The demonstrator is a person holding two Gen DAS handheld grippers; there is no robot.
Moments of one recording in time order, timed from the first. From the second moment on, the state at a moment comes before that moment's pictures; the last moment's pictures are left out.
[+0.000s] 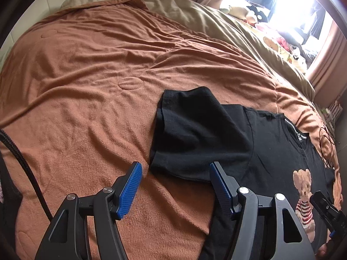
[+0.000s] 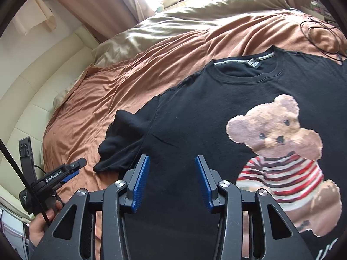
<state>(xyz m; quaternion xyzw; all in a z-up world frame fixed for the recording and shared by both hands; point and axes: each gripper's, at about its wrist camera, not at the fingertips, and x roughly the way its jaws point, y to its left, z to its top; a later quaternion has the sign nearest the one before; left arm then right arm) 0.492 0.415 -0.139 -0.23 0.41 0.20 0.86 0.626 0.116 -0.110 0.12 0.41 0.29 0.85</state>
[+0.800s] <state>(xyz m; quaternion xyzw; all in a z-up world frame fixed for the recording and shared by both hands) 0.499 0.440 -0.185 -0.32 0.42 0.20 0.82 0.659 0.152 -0.156 0.21 0.48 0.31 0.79</state>
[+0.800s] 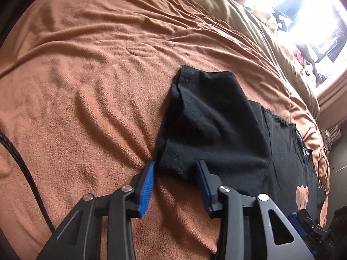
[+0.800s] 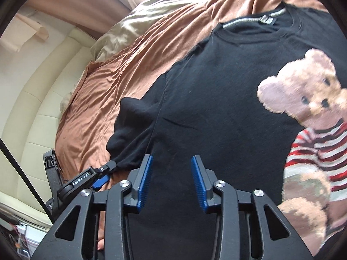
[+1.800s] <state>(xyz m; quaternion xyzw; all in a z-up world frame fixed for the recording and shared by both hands) 0.504 0.398 -0.100 -0.28 0.36 0.07 0.89 0.722 0.230 -0.221 0.29 0.57 0.37 0.68</state>
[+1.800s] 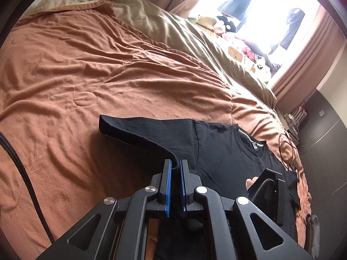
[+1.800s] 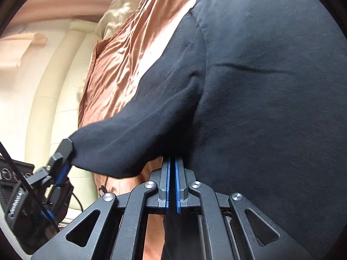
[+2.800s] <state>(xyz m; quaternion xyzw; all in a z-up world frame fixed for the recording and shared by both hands) 0.510 0.393 -0.136 -0.24 0.42 0.13 0.87 0.697 0.132 -0.173 0.29 0.50 0.31 0.75</state>
